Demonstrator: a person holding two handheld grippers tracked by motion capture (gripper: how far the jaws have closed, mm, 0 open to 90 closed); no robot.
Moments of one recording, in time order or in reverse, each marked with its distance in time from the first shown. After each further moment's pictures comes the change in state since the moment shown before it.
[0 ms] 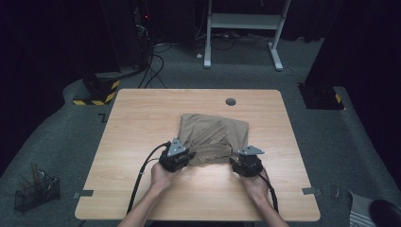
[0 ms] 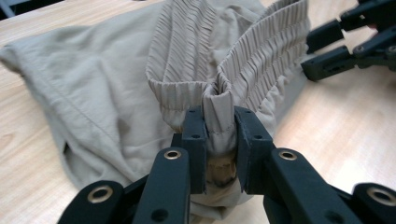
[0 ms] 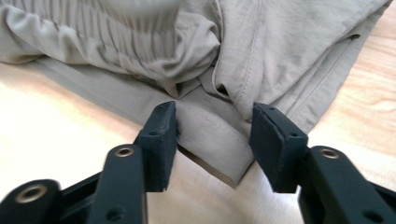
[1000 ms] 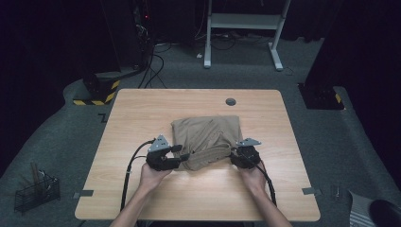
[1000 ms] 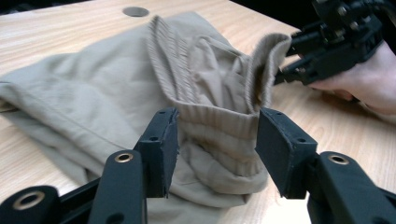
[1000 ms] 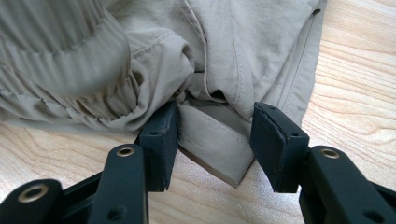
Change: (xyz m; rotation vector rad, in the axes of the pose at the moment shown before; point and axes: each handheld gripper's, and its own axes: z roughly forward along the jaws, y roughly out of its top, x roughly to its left) left arm 0.018 -0.003 -0.045 -0.075 -0.107 -0.101; right arm -0.009 0.018 0.016 0.031 -0.010 0.020
